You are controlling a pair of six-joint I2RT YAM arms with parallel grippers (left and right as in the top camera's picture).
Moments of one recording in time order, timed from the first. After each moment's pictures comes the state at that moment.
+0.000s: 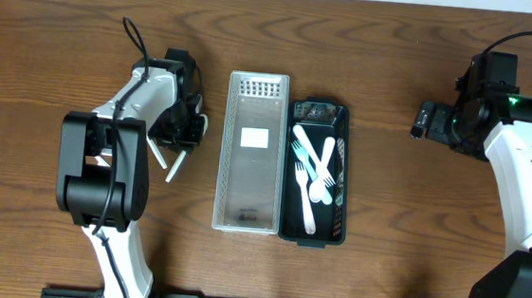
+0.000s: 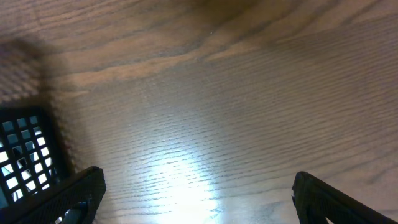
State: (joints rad) left arm -0.09 2.07 1.38 -1.02 0.02 -0.01; right arm -0.08 1.62 1.33 -0.98 0.02 0.23
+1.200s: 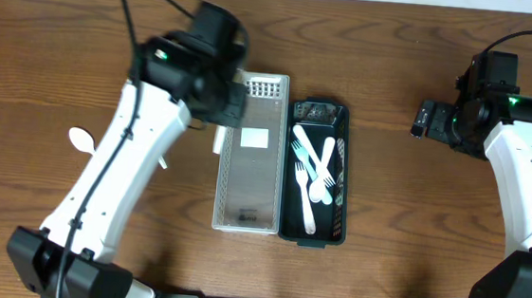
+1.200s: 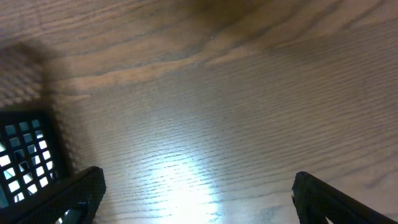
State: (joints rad) left arm -0.42 1.65 1.69 -1.26 0.05 -0.15; right arm -0.08 1.62 1.33 -0.96 0.01 0.23
